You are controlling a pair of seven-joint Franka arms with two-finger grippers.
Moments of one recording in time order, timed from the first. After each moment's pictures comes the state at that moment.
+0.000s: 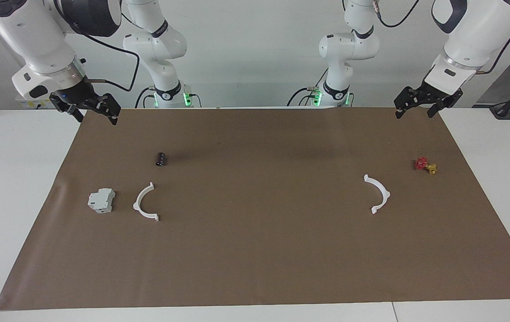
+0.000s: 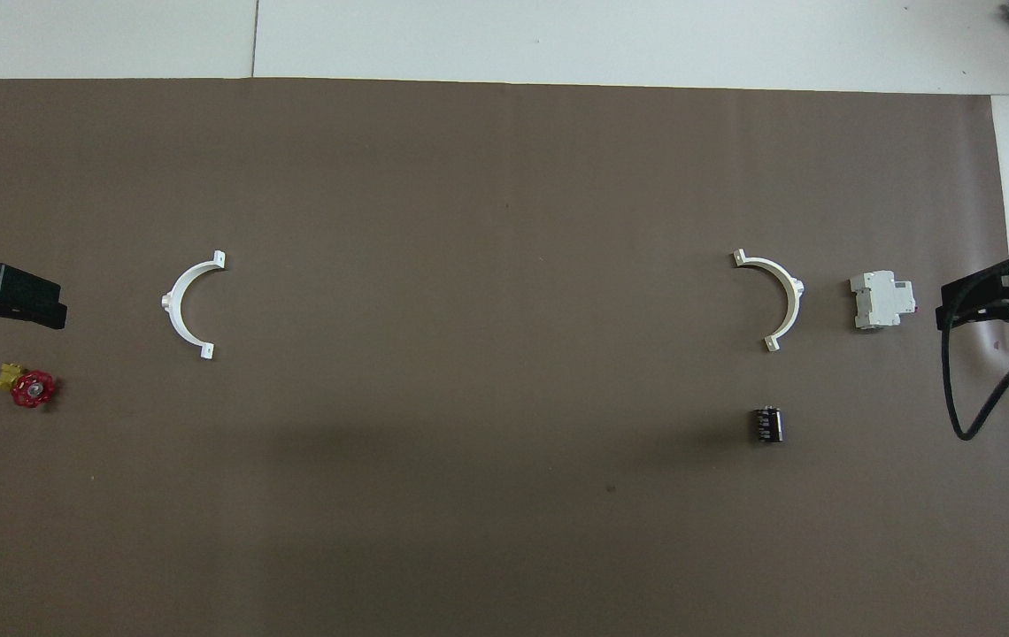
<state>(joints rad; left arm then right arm) -0.05 -0.02 0.02 -1.58 0.00 1.47 0.02 0.06 0.00 -0.12 -1.60 -0.04 1.48 0.05</state>
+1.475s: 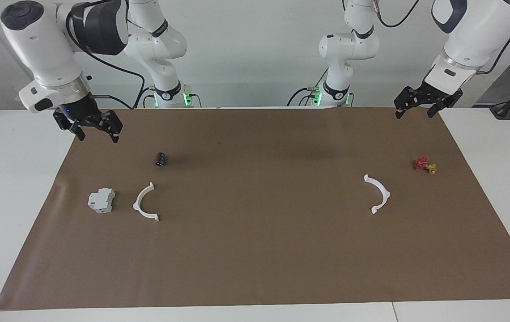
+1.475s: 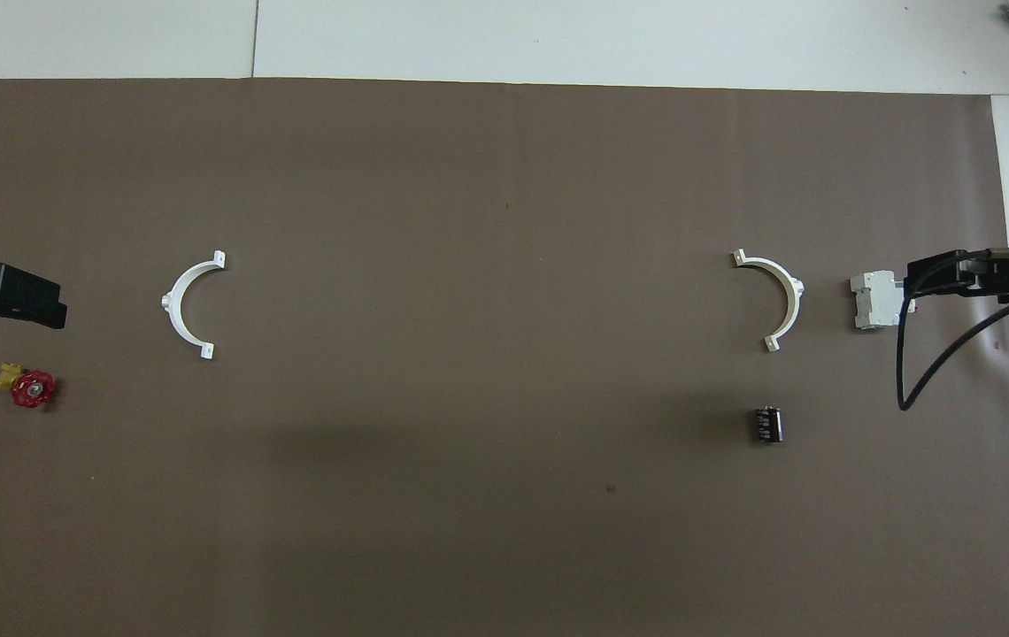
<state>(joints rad) -0.05 -0.02 0.02 -1.58 0.00 1.47 0.02 0.06 -0.03 -0.12 -1.78 -0.04 1.79 0.01</state>
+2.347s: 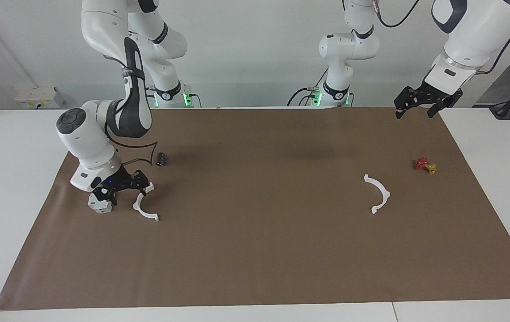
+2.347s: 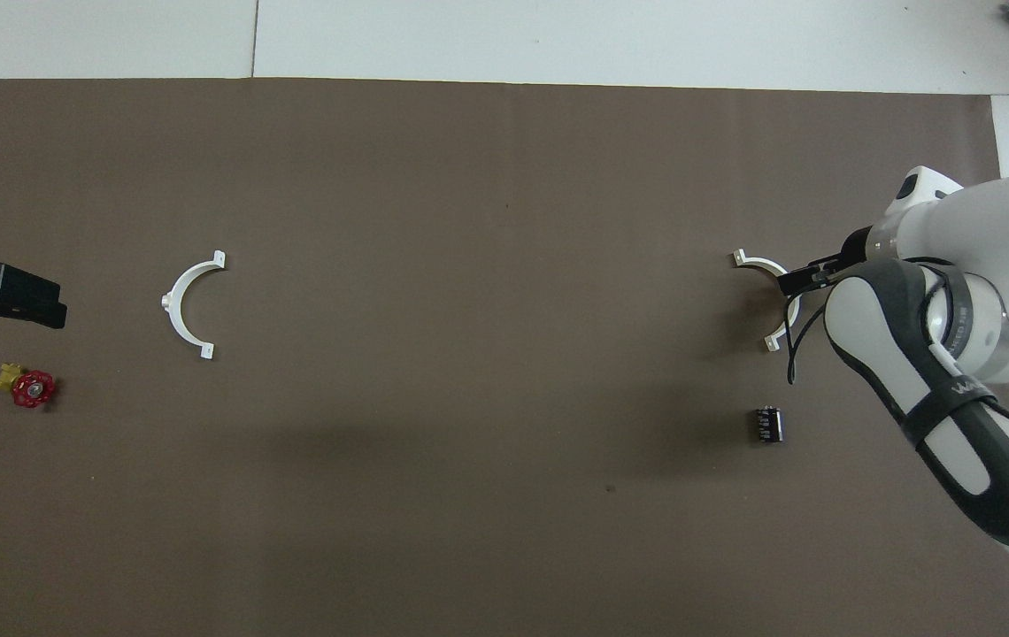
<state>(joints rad) -0.05 -0.02 0.02 -1.58 0.00 1.47 0.02 0.06 0.30 -0.12 -1.96 0.14 2.34 -0.46</state>
